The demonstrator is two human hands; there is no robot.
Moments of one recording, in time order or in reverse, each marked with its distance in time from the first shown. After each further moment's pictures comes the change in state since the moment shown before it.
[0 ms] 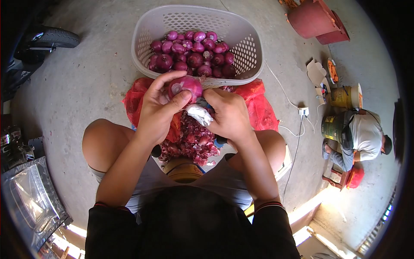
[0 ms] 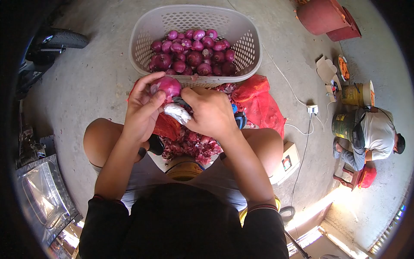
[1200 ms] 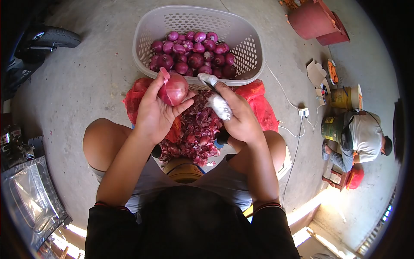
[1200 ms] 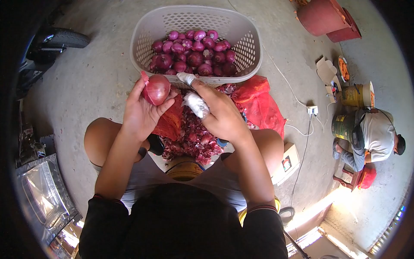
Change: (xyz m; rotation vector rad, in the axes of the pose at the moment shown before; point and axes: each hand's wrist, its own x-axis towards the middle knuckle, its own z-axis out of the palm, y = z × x) left_hand 0.008 0.002 -0.021 -0.313 0.114 -0.357; right_hand -0.017 0.018 -0.002 0.378 -0.008 0.119
